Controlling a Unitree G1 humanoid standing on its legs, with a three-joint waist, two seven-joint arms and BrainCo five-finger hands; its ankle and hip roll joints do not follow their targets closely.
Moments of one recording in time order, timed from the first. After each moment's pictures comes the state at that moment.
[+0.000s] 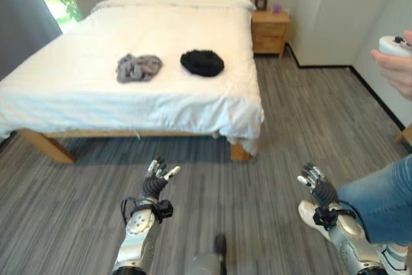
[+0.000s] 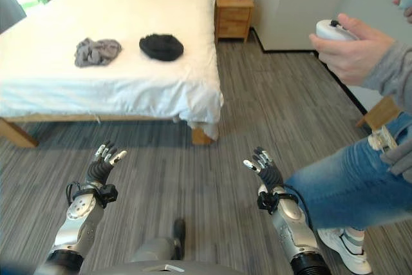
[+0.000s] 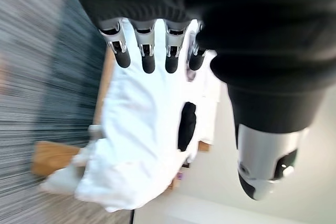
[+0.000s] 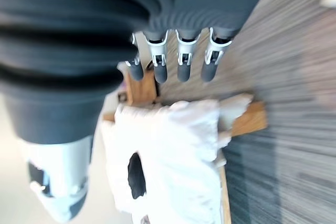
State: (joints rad) left arm 0.08 0.26 0.01 0.23 -0.37 -0.08 0.10; right arm 0.06 -0.34 0.17 0.30 0.50 -0.09 0.04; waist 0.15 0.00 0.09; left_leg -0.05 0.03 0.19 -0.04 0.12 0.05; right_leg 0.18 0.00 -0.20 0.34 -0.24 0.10
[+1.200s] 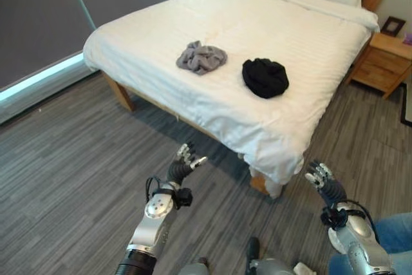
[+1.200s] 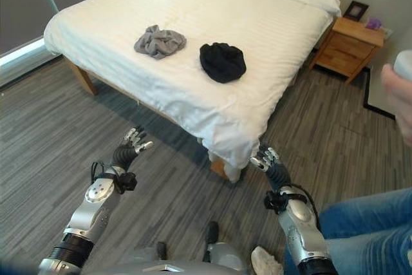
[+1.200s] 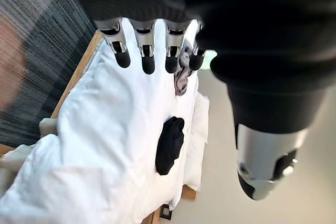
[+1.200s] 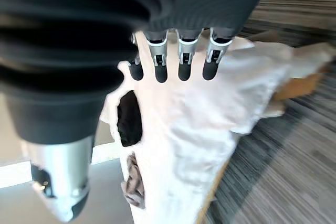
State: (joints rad) left arm -0.04 0.32 -0.17 0.18 -0.39 -0.05 0.03; right arm 0.14 -0.34 0.05 0.21 0.56 -0.05 0.07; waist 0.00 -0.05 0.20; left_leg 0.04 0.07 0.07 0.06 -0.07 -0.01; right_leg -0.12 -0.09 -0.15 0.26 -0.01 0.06
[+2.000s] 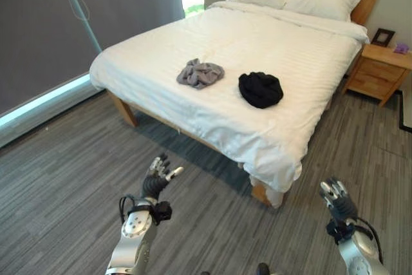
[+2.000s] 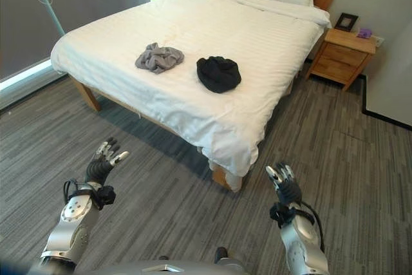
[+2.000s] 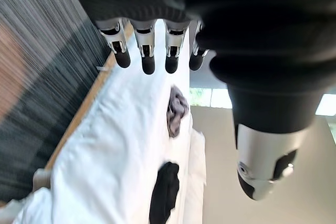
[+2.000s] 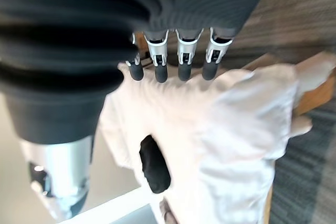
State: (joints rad) left arm 0.17 0.32 0.03 0.11 -0.39 -0.04 0.08; right arm 0.17 -0.27 -0.05 0.21 0.65 -0.06 -0.03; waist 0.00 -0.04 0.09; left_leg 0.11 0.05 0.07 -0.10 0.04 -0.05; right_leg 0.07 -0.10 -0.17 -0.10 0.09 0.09
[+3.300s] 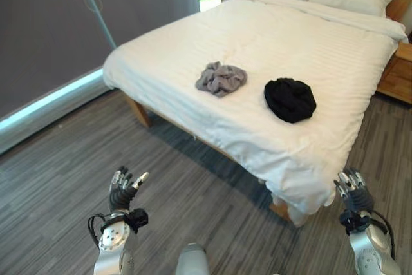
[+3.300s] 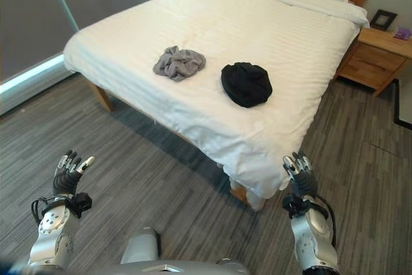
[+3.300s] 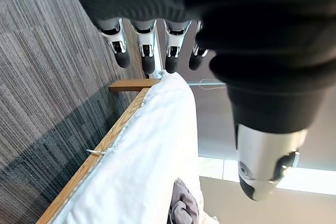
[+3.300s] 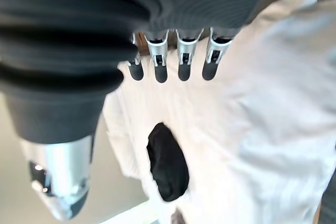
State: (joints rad) left arm 0.19 0.28 0.20 0.20 -0.39 -0.08 0.17; right arm 0.20 -0.33 -0.15 0.24 0.69 -0.11 -0.03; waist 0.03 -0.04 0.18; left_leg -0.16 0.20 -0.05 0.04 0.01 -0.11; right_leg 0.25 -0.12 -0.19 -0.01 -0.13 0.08
